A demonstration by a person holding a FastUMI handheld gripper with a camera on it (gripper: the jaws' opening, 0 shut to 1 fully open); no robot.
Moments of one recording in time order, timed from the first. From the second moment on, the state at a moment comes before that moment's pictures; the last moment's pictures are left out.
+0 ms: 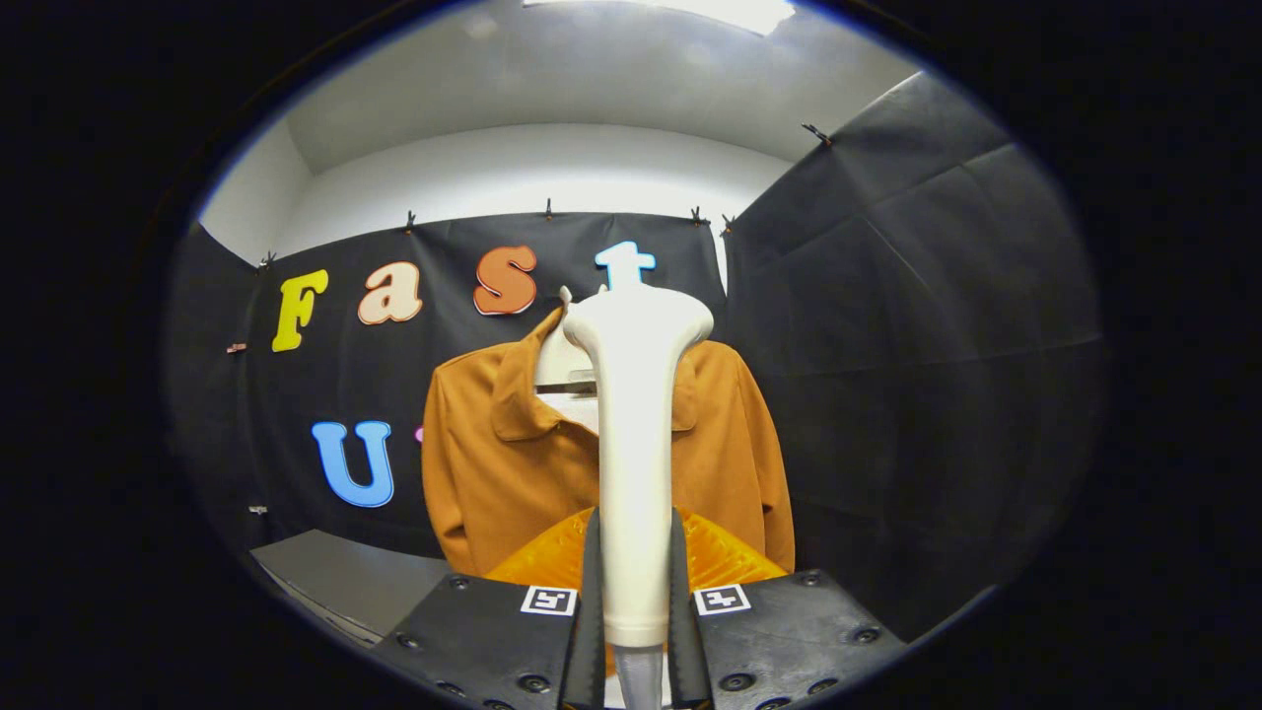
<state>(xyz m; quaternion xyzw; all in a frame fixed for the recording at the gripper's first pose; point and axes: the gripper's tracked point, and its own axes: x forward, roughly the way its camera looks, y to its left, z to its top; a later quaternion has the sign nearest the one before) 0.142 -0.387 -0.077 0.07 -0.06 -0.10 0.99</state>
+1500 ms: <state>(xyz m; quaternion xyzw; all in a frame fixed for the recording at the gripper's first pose) 0.147 -0.405 -0.338 0.10 0.18 -0.10 0.97</state>
